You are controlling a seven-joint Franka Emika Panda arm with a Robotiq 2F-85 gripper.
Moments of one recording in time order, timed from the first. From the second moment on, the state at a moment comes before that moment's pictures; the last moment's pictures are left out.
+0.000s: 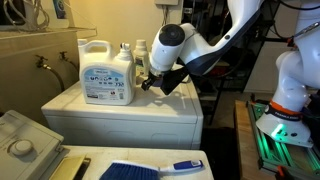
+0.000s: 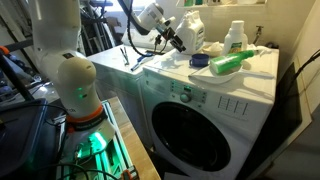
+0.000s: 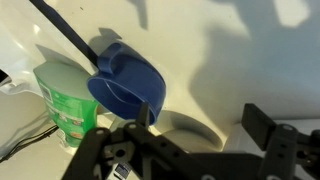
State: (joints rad) arm 0.35 0.28 0.17 -1.99 -1.02 2.16 1.39
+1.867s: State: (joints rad) arm 0.25 0.31 0.10 -1.94 -0.55 2.37 0.74
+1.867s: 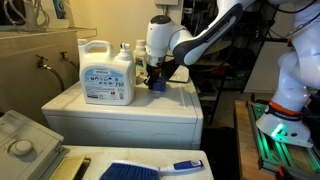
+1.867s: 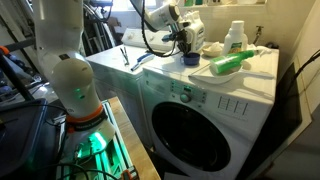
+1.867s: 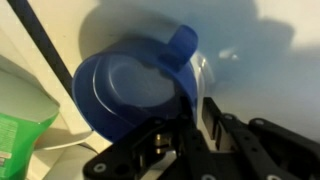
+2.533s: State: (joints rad) arm 0.24 0.28 0.11 -1.95 -0.34 2.52 0.66
